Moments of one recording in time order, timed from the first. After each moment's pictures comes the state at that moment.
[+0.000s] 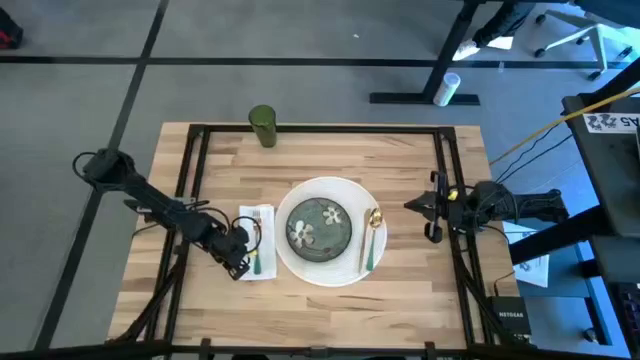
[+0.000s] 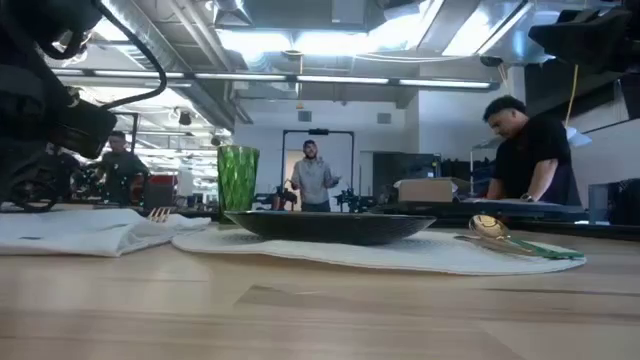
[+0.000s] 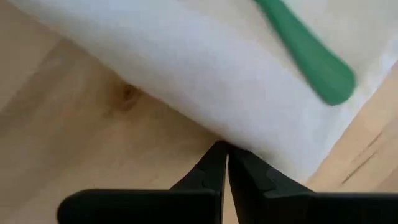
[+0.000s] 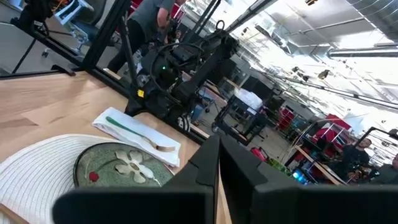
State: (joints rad) left arm -0.50 1.30 0.51 -0.52 0.04 -1.25; right arm 0.12 0.01 0.14 -0.04 0.03 -0.61
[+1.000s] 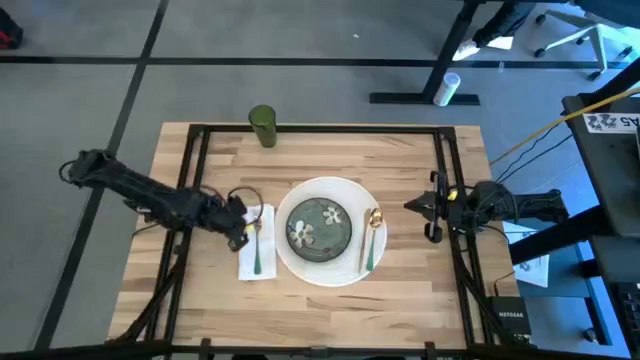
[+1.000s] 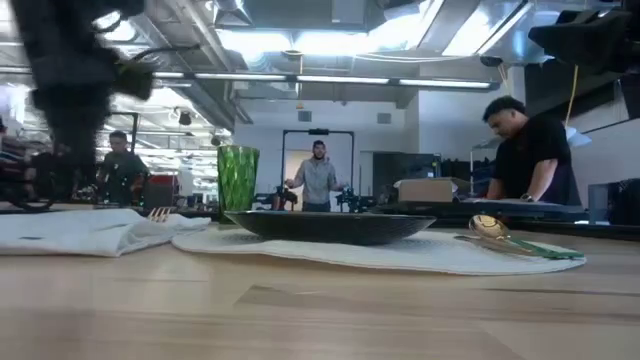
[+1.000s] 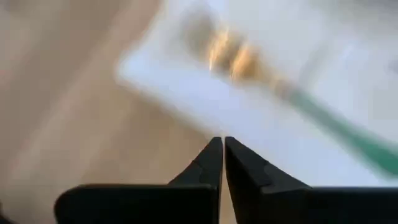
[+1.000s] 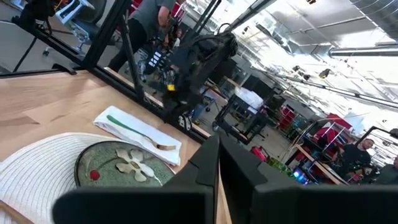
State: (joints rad) left arm -0.22 1.11 0.70 -0.86 -0.32 -0.81; right arm 0.12 0.01 0.14 -0.04 0.03 -0.61
